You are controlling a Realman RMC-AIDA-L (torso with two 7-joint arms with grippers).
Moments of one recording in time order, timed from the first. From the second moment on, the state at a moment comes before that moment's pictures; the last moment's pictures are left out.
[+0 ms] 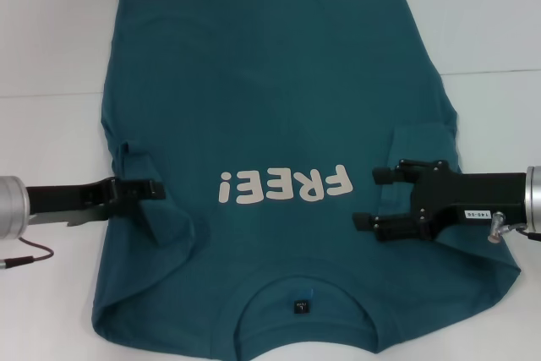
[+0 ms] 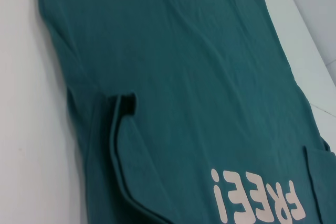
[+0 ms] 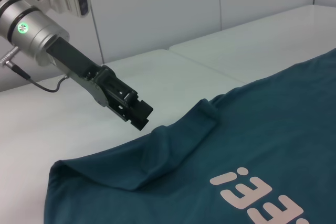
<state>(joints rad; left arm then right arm) -0.59 -2.08 0.80 0.79 2.21 1.23 -2.48 0.51 2.09 -0.76 -0.81 -2.05 -1.45 1.43</state>
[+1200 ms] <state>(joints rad) -0.63 -2.09 0.81 0.70 2.25 1.14 -2.46 0.51 2.09 -0.76 -0.81 -2.06 -1.45 1.43</state>
